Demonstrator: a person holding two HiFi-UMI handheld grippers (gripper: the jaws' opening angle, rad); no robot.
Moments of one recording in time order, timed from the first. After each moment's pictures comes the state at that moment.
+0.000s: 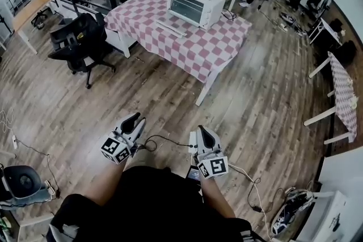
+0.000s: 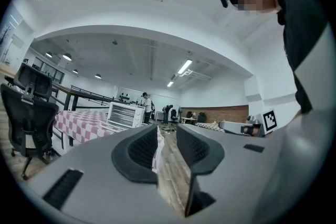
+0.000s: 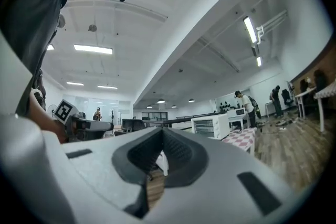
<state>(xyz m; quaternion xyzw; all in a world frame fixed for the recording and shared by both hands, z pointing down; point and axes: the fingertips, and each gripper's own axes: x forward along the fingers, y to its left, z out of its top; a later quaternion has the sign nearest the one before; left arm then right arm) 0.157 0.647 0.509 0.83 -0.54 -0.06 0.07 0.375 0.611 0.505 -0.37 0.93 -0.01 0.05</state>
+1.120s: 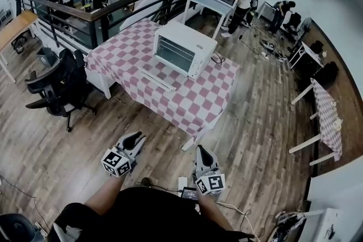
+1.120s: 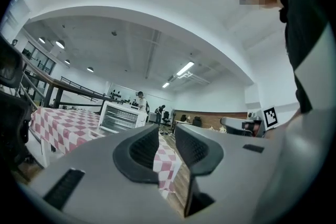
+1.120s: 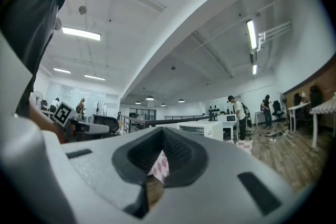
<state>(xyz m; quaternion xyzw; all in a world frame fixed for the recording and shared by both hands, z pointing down) 0.060 0.376 0.494 0.86 -0.49 -0.09 0.09 0.287 0.367 0.461 -0.43 0.90 0.02 0.03</state>
